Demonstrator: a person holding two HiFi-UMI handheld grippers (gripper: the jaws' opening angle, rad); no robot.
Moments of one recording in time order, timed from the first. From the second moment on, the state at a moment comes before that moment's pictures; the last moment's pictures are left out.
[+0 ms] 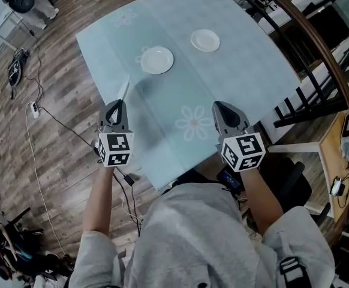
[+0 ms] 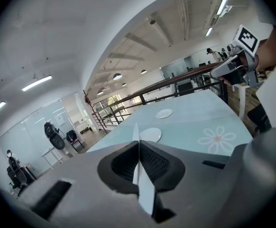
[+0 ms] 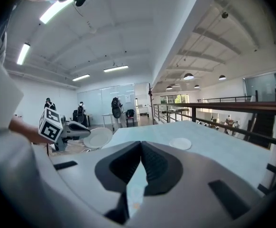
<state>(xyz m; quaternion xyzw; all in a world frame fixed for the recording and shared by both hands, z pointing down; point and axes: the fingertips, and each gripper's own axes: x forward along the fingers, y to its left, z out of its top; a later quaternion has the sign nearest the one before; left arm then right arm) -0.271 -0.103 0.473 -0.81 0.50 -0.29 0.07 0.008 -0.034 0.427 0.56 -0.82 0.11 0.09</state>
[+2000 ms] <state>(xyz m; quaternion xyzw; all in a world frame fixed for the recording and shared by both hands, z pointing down) 0.062 -0.291 0.485 -0.81 0.43 -0.36 0.17 0.258 -0.153 0.457 0.55 -0.81 0.16 0.11</state>
